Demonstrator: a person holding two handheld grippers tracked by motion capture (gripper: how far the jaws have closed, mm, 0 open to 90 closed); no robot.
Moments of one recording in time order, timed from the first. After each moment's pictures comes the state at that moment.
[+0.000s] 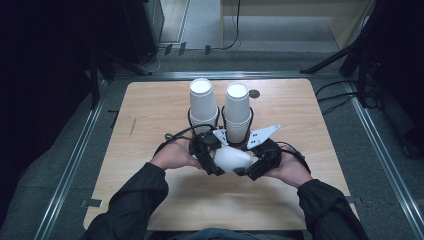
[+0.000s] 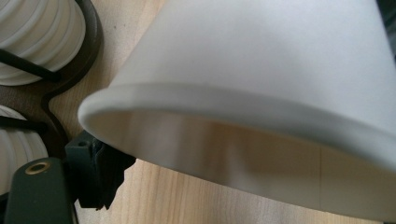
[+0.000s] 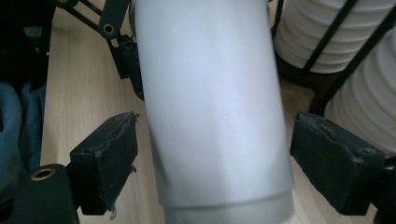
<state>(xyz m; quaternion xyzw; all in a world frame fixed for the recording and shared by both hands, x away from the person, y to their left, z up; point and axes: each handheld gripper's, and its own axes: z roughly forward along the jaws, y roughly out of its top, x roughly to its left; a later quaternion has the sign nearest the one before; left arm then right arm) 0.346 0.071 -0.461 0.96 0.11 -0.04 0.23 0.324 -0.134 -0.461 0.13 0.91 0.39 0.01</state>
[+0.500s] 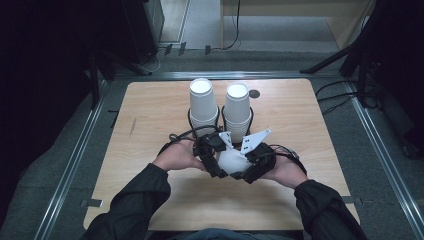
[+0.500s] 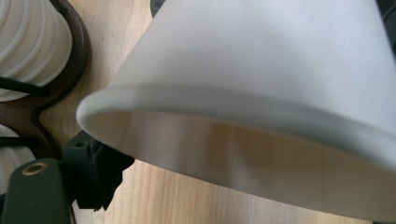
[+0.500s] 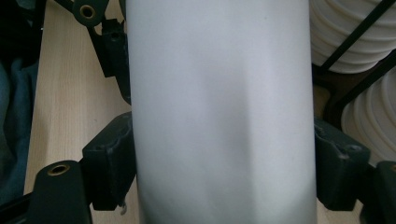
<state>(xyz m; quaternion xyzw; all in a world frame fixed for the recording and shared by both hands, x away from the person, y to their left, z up) 0.340 0.060 -0.456 0.97 0.11 -0.04 0.22 0.320 -0.122 -0.469 0.09 0.93 0.37 0.02</state>
